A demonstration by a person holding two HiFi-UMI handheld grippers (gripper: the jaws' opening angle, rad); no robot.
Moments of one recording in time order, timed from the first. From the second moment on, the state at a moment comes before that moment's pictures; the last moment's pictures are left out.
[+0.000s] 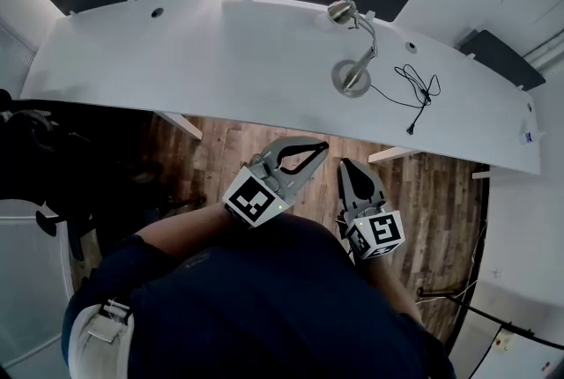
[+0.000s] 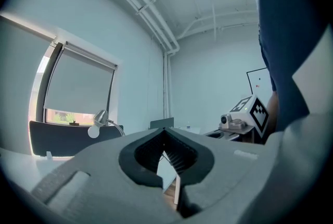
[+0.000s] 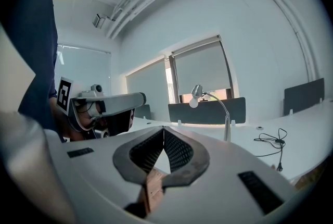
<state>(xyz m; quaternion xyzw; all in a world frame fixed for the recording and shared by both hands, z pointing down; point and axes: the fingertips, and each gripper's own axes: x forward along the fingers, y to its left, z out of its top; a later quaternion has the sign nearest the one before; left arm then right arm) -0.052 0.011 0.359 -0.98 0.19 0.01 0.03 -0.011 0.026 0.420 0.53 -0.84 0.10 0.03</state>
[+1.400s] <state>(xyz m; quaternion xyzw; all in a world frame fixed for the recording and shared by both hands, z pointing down) 0.037 -0.169 0.368 -0.95 0.31 -0.04 0.04 0.120 -0.147 0.458 0.53 -0.84 0.11 0.04</state>
